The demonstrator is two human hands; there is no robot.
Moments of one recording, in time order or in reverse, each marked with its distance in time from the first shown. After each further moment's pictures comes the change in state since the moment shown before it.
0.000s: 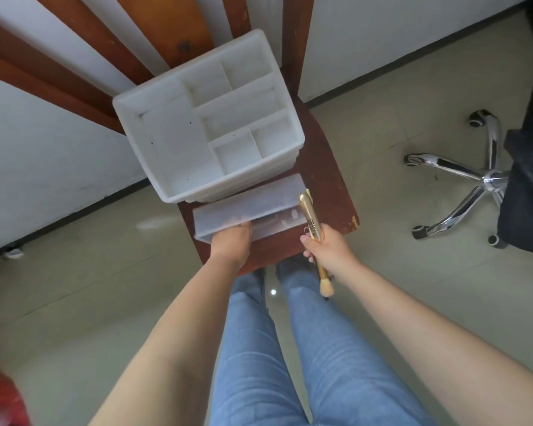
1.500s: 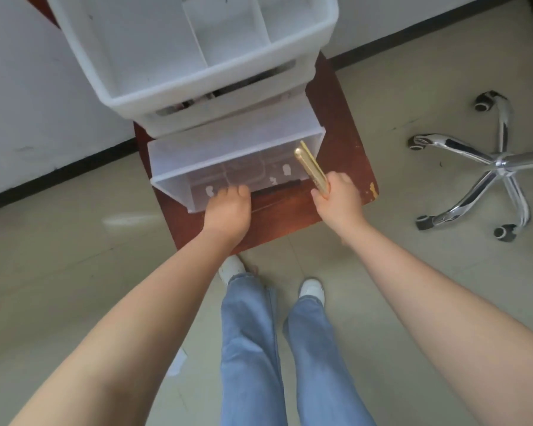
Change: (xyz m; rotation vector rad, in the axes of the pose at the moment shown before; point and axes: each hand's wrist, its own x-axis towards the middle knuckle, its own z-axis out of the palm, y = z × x) left_hand 0.054 -0.014 0.095 -0.032 0.282 0.109; right_hand 0.082 0.063 0.023 -0.628 0.399 -0.324
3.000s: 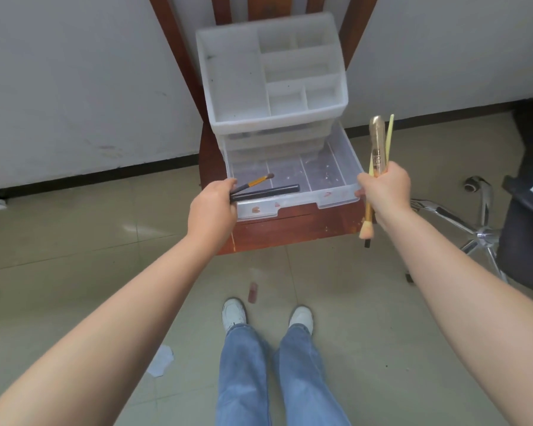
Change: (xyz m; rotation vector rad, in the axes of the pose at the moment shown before) left_hand -0.133 -0.006 -0.096 -0.477 0.433 -0.291; right_hand -0.051 -0.056 -0.117 0.391 0.207 0.065
